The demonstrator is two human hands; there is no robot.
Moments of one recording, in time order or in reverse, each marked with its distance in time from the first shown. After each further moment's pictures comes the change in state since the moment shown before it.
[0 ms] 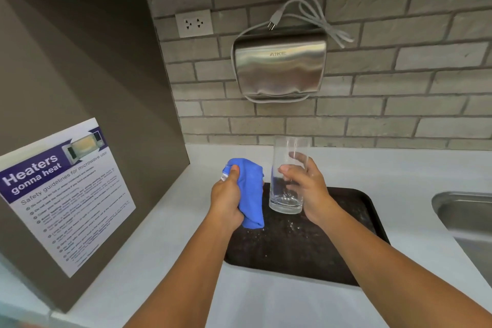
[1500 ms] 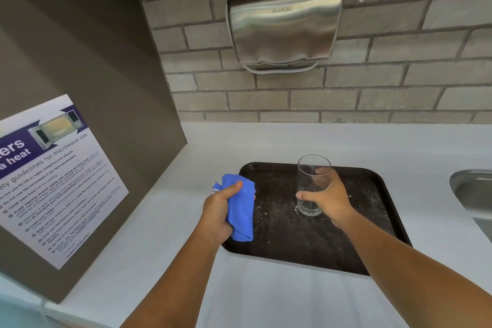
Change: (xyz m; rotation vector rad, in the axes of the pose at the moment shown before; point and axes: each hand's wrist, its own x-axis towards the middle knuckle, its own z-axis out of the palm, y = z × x) left_hand 0.035 -0.051 -0.057 -0.031 -0.078 -0.241; right_hand 0.041 0.109 -0.089 -0.483 0.212 0.121
